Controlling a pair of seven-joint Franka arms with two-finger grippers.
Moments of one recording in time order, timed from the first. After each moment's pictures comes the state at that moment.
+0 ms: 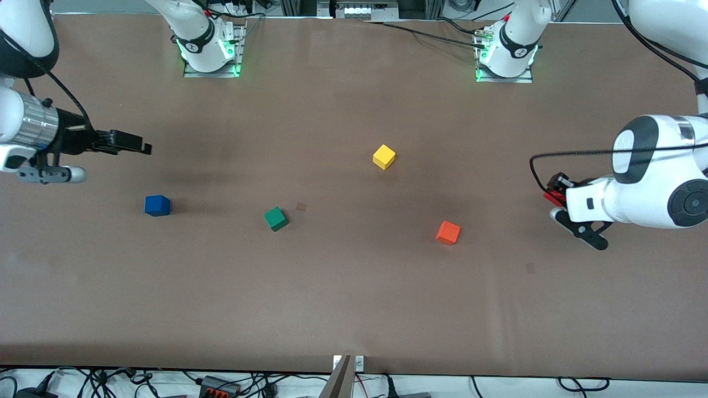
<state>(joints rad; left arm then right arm) -0.01 0.44 -0.07 -1.45 -0.03 1.52 0.60 0.01 0.13 -0.03 -1.70 0.35 1.59 0.01</state>
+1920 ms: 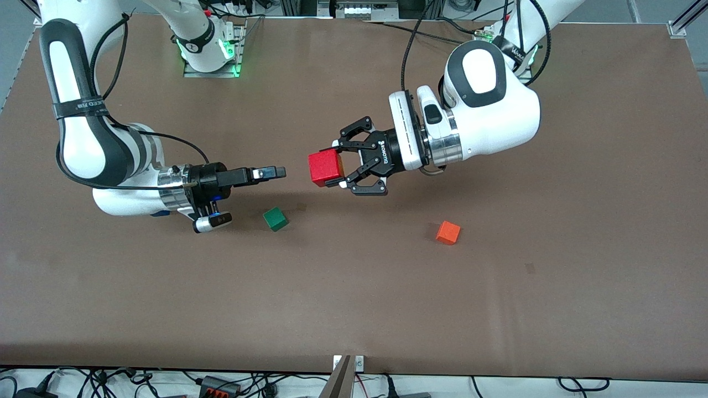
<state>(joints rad) -0.04 0.45 -0.68 -1.55 -1.35 2.55 1.71 0.20 0.49 -0.01 -1.69 1.62 1.57 -0.30</state>
